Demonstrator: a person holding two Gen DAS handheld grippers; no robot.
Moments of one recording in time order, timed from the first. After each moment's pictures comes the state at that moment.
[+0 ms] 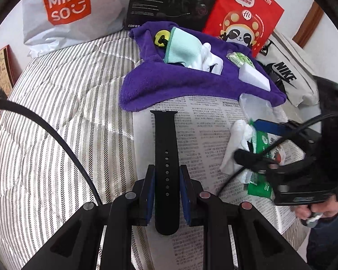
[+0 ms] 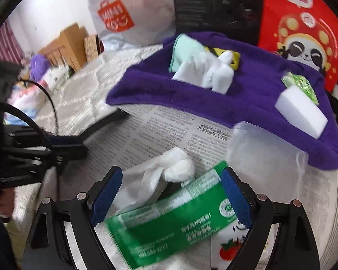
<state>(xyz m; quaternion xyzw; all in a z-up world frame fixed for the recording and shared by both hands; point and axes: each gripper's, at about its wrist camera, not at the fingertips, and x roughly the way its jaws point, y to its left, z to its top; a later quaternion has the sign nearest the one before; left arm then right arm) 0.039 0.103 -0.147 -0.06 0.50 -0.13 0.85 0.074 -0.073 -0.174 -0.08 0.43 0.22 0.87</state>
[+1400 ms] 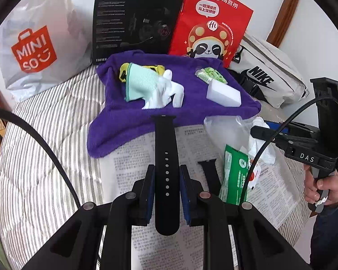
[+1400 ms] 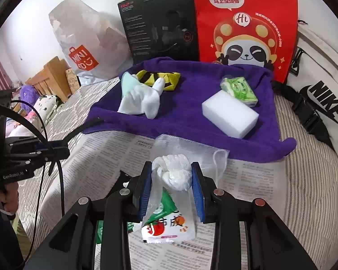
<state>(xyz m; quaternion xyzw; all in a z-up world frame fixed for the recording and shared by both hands) 0.050 0.058 -0.100 -0.02 0.46 -0.17 0.87 0.068 -0.176 -0.126 0.00 0.40 0.18 0.90</state>
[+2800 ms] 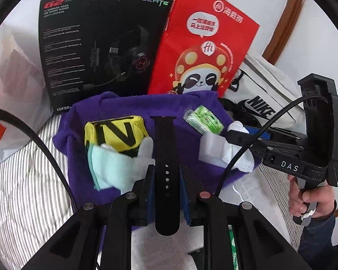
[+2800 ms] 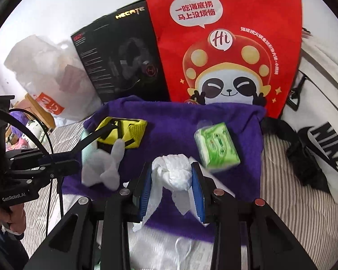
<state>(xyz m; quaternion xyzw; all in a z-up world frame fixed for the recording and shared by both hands) 0.178 0.005 -0.072 -0.02 0.44 -0.22 0.87 0.188 -0.197 -0.096 0.03 0.39 0.15 0.91</state>
